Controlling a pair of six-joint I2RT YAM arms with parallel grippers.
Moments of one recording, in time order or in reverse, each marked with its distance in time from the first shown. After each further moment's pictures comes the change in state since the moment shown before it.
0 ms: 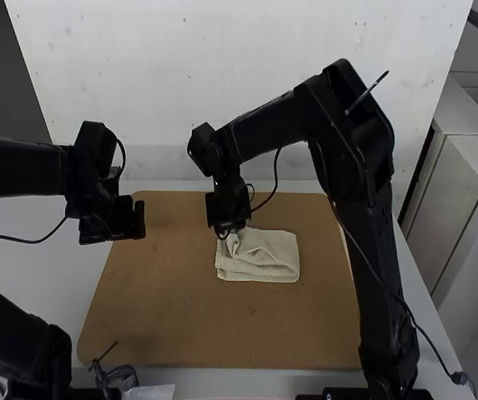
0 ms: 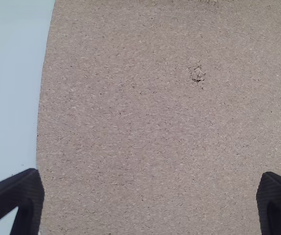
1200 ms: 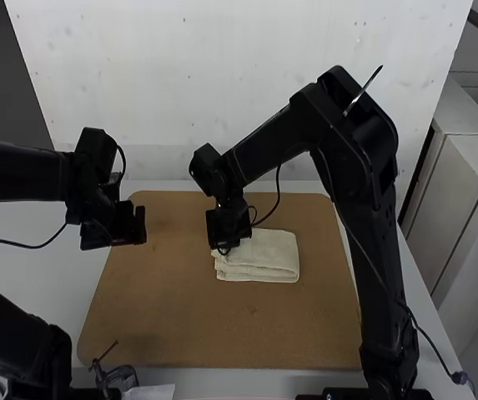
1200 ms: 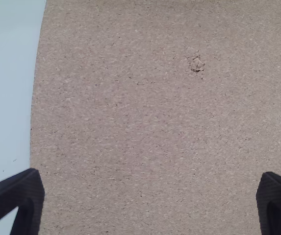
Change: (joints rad) left arm 0.002 0.000 -0.036 0.031 0.014 0.000; right arm 0.037 -0.019 -0.163 0.188 -0.018 0.011
